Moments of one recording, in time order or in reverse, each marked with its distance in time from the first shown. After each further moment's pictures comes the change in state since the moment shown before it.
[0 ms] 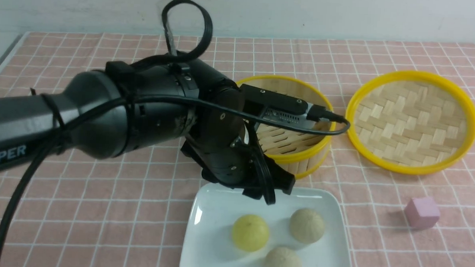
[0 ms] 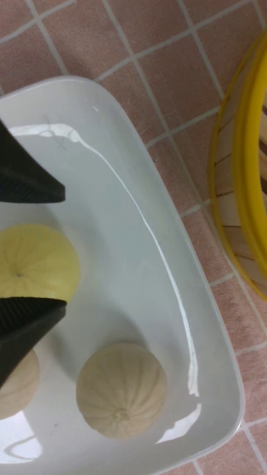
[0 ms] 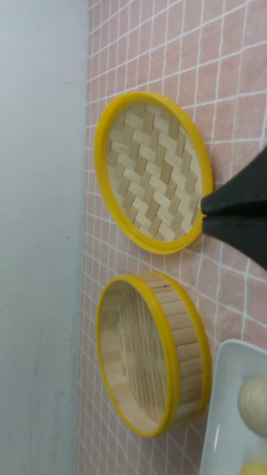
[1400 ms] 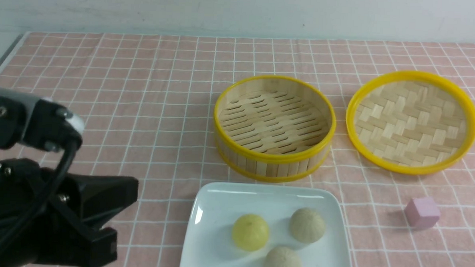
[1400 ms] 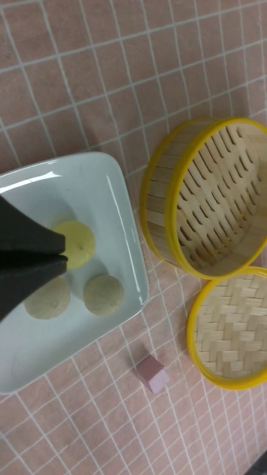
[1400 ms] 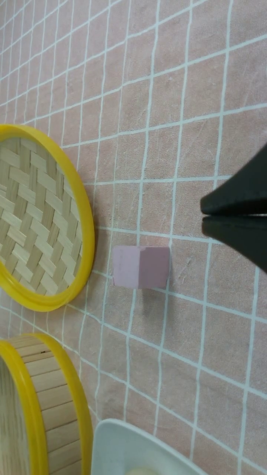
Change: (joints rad) right arm -0.081 -0.042 0.175 -0.079 0.067 0.000; left arm -0.003 -1.033 0.600 0.059 -0.206 -0.124
